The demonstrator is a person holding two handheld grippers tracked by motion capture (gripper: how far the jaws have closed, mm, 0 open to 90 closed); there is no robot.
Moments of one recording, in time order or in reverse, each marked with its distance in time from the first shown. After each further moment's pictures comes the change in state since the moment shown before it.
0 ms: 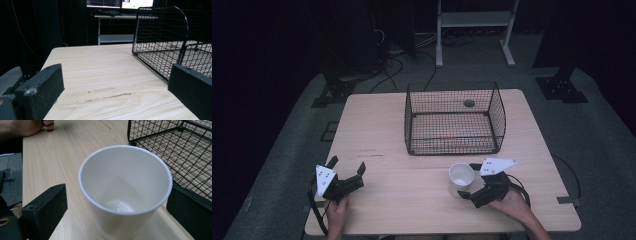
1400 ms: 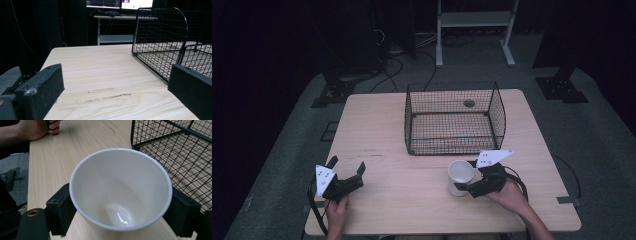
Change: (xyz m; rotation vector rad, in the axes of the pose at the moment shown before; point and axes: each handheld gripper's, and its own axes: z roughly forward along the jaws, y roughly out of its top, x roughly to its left) left arm 0.001 0.000 0.000 -0.001 -0.003 -0.007; right arm -0.012 0.019 0.003 0.019 0.057 0.001
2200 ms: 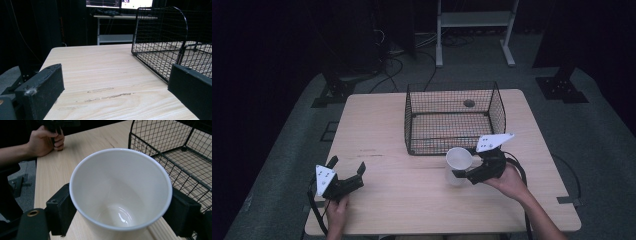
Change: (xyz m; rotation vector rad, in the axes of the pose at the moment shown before) left arm 0.000 0.000 0.000 0.001 -0.002 0.001; right arm -0.017 0.036 -0.009 -0.036 0.046 0.008
